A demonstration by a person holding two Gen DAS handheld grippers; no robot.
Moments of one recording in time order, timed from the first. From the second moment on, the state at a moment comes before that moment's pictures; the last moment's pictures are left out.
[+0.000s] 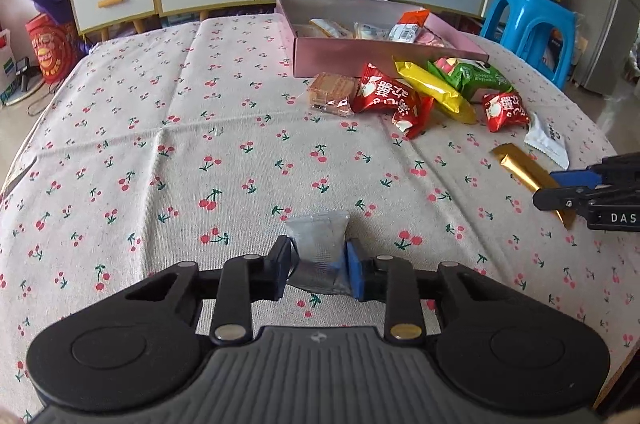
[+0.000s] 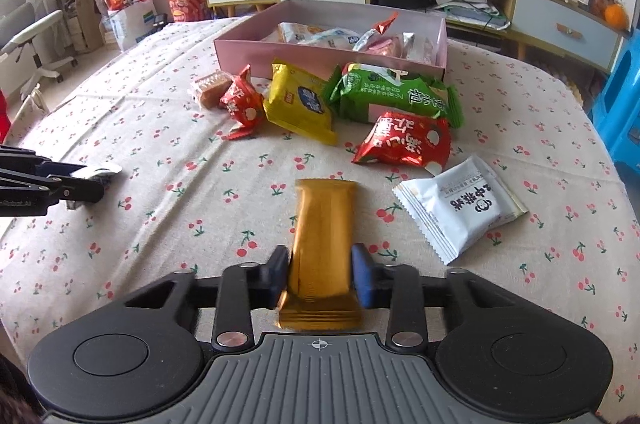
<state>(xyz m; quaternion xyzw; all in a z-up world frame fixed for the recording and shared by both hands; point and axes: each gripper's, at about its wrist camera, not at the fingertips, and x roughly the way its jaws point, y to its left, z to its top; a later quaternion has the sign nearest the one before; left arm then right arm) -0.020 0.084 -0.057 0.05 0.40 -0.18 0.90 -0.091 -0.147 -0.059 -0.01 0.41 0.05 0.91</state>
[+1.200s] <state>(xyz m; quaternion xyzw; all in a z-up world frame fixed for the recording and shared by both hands) 0.032 0.036 -0.001 -0.03 0.37 -0.20 0.90 -0.032 -0.148 -0.003 0.07 0.38 0.06 0.92</state>
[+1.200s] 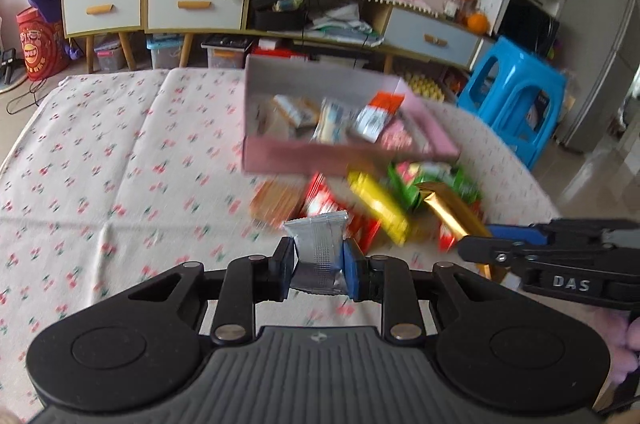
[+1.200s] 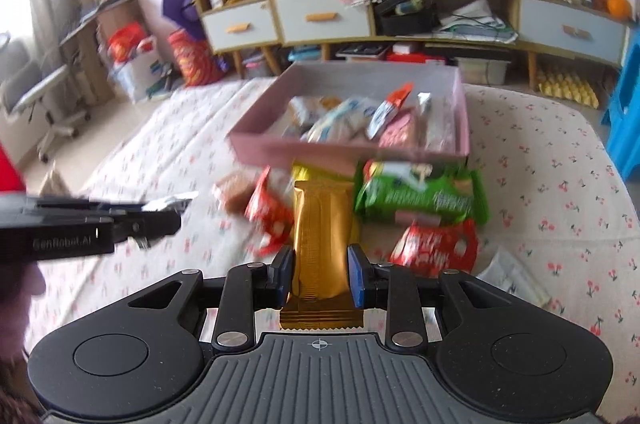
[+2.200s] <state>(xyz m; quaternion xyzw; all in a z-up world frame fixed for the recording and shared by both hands) 0.162 0.001 -0.006 -0.09 0.39 -0.18 0.90 0.119 -0.217 -0.001 0.22 0.39 0.02 0.89</state>
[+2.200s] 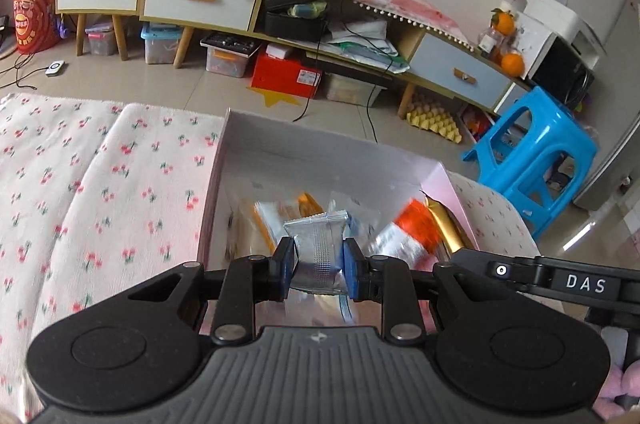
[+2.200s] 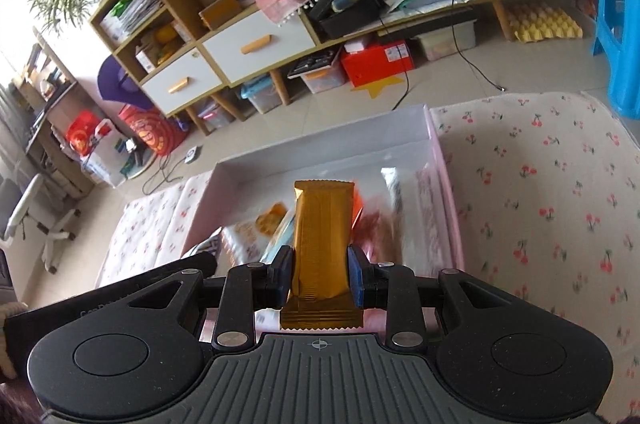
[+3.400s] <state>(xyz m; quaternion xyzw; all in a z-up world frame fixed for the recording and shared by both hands) 0.230 -0.017 -0.037 -0.04 0.39 -0.20 0.90 0.230 -0.177 -0.033 -0.08 0.49 0.06 0.87</state>
